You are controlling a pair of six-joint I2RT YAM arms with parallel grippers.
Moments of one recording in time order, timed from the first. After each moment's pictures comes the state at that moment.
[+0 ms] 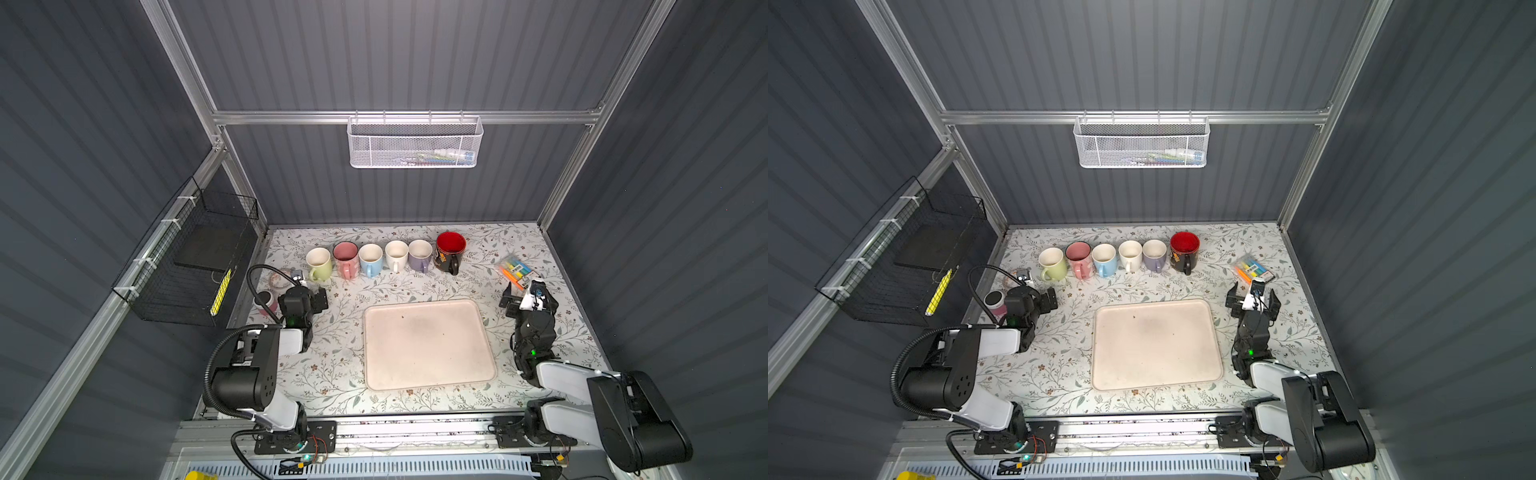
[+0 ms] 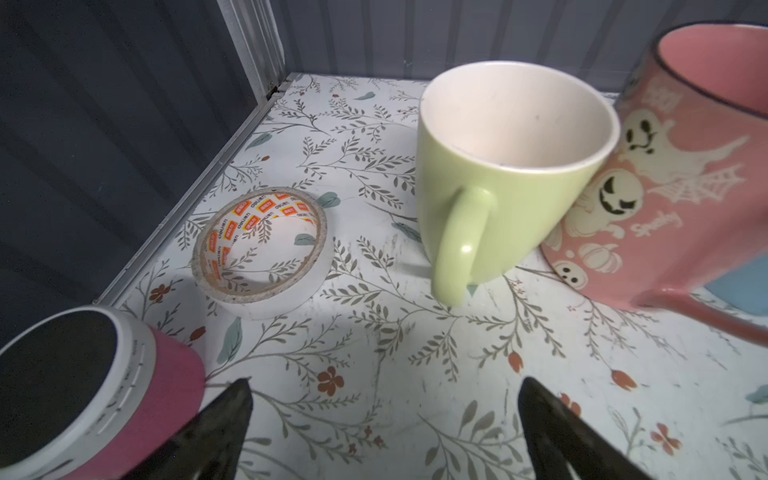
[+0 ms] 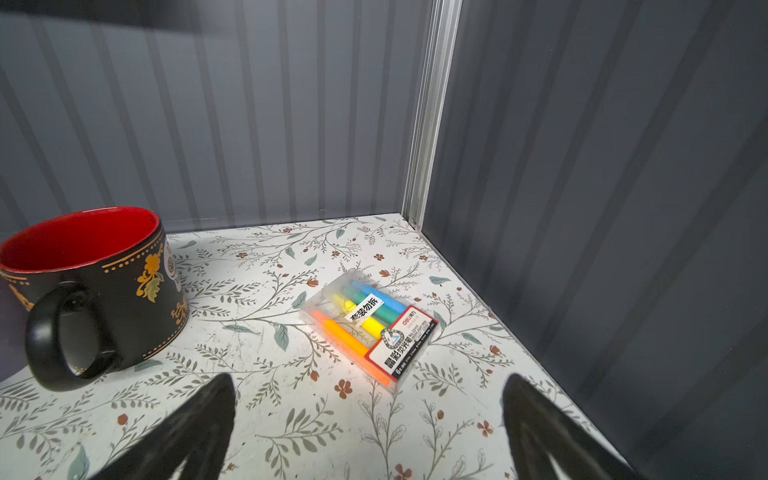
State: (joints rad) left arm -0.06 1.57 0.43 0.72 -0.20 -0.05; right arm 0.14 1.22 0.14 1.06 0.45 -0.07
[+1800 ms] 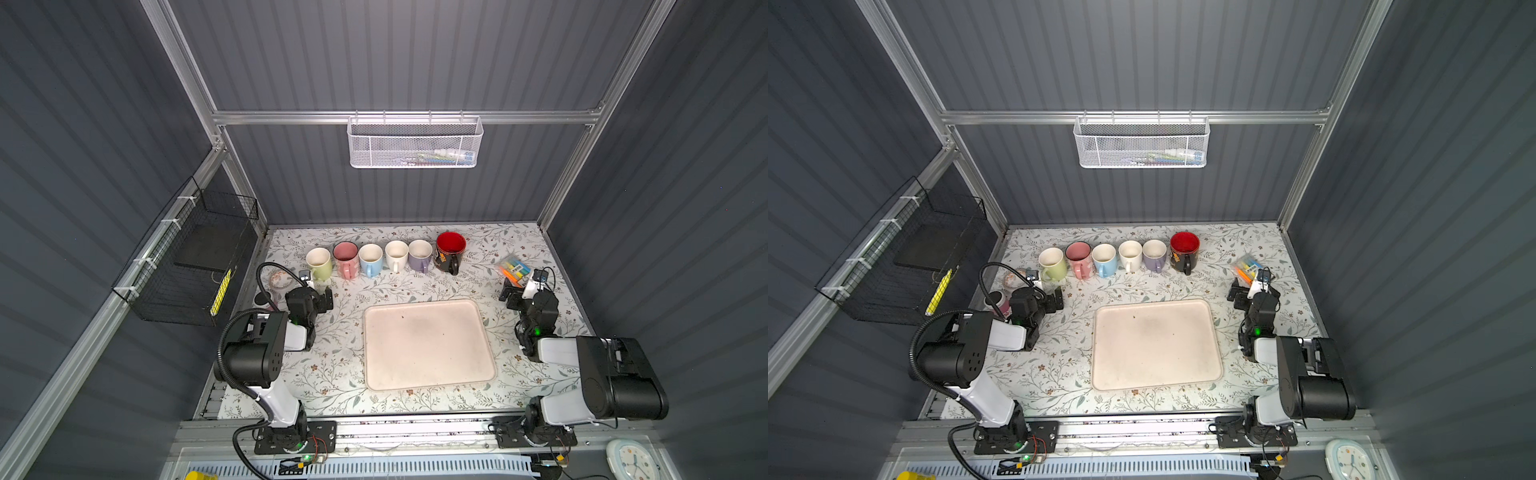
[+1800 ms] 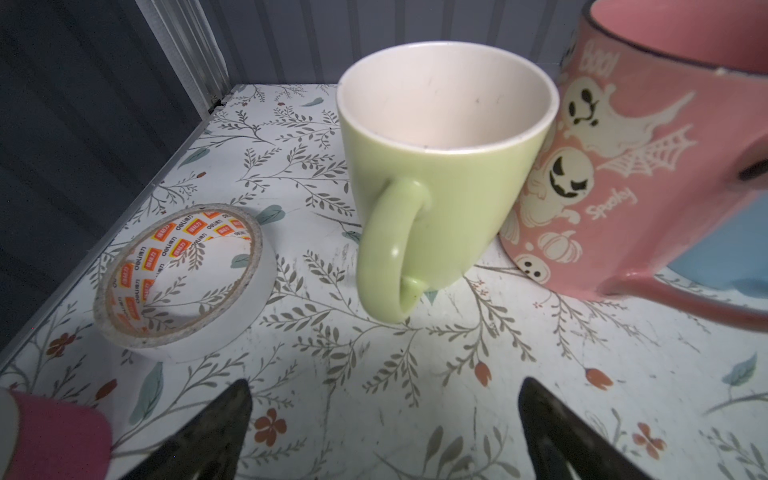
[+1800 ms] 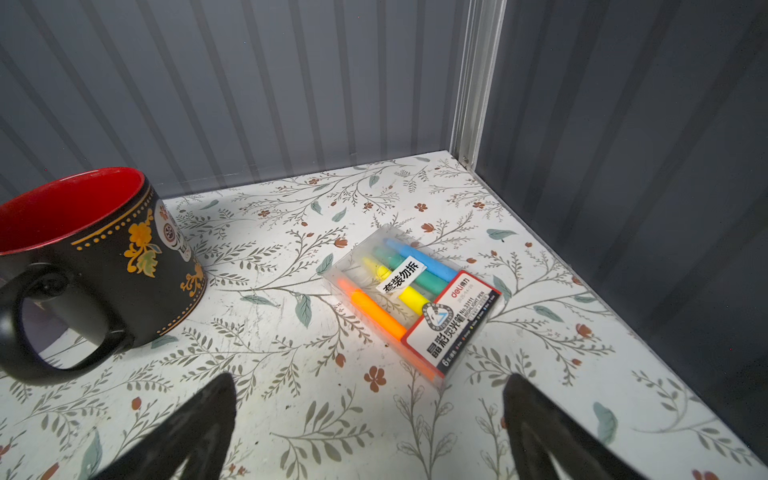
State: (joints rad) left arm -0.06 1.71 0.48 0.82 -0.12 0.00; right arm -0.05 1.46 0.31 0.93 0.12 0.07
